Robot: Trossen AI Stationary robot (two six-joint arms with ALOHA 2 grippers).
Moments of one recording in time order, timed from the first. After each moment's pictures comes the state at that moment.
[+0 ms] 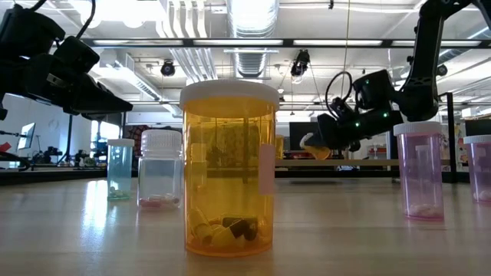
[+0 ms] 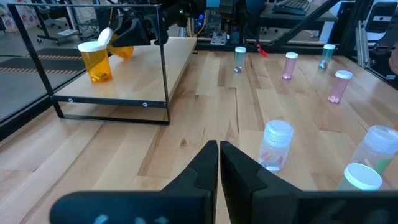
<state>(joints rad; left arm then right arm) 0.17 0.30 0.00 0.04 0.05 0.01 -0.79 1.78 0.42 1.15 -0.13 0.05</state>
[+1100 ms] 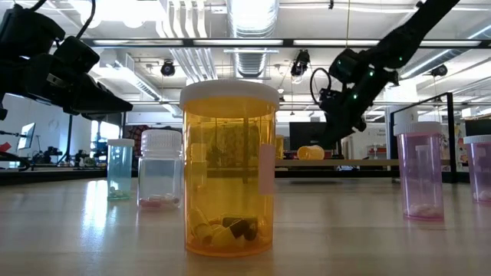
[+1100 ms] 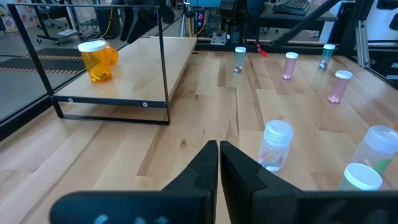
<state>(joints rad) 0.17 0.30 0.00 0.04 0.05 0.01 -0.79 1.46 0.82 -0.18 -0.13 -0.09</state>
